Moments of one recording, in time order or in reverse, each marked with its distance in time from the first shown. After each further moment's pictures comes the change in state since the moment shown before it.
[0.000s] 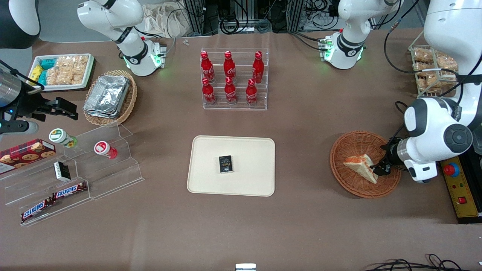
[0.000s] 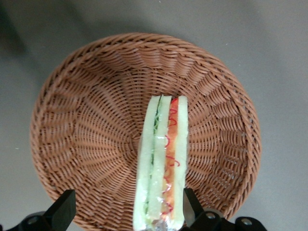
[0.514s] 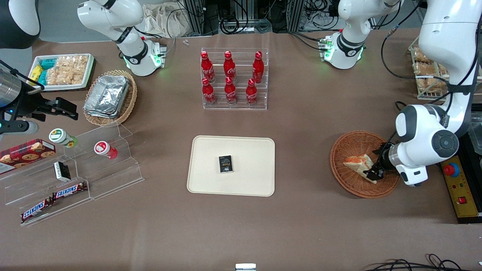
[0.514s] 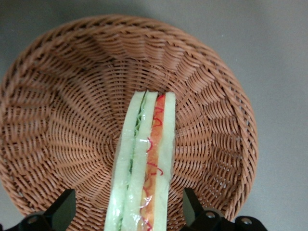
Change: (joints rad) arm -0.013 0.063 -0.007 0.000 0.000 0.073 -0.038
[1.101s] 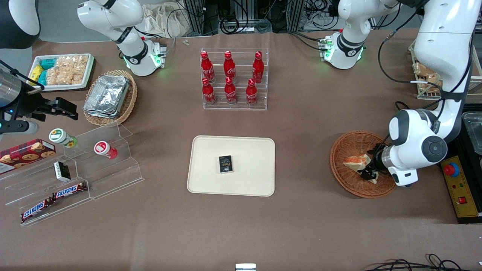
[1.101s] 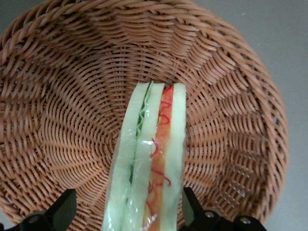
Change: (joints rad) arm -0.005 0.048 0.000 -0.002 0.014 0.006 -0.011
